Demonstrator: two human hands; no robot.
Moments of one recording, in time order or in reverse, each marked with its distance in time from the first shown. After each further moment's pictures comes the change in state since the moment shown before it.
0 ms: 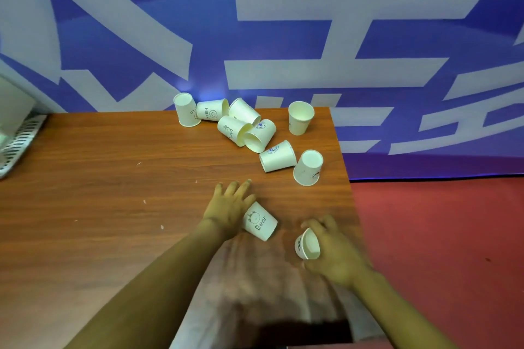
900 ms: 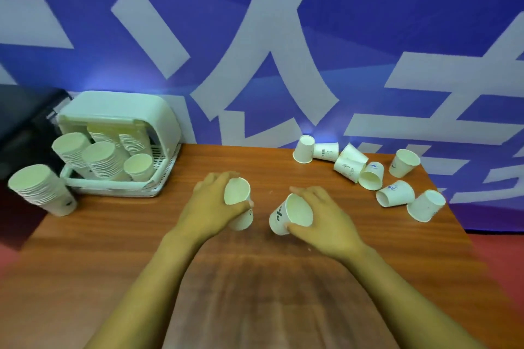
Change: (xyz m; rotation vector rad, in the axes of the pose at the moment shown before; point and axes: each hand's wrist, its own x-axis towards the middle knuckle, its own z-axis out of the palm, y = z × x) left_hand -0.247 -0.336 0.055 -1.026 0.559 -0.284; right_hand 0.044 -0.396 0.101 -0.029 0.347 -0.252
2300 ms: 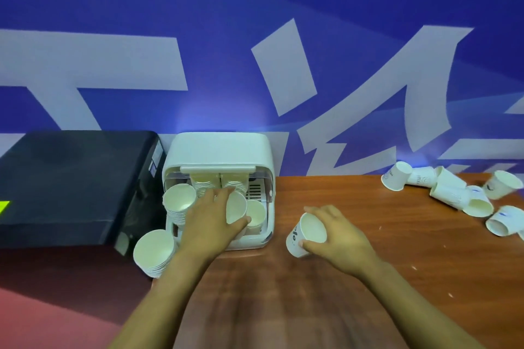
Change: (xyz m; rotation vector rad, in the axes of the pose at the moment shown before) left_hand 0.102 -0.264 -0.218 0.238 0.046 0.042; right_hand 0.164 -0.230 0.176 -0.080 -0.035 0.150
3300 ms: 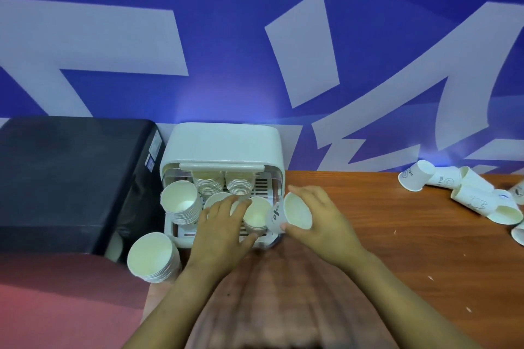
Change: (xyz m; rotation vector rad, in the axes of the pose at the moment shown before) left_hand 0.012 -0.014 0.040 0.167 -0.045 0.111; right_hand 0.056 -0.026 0.016 0.141 0.085 -0.178
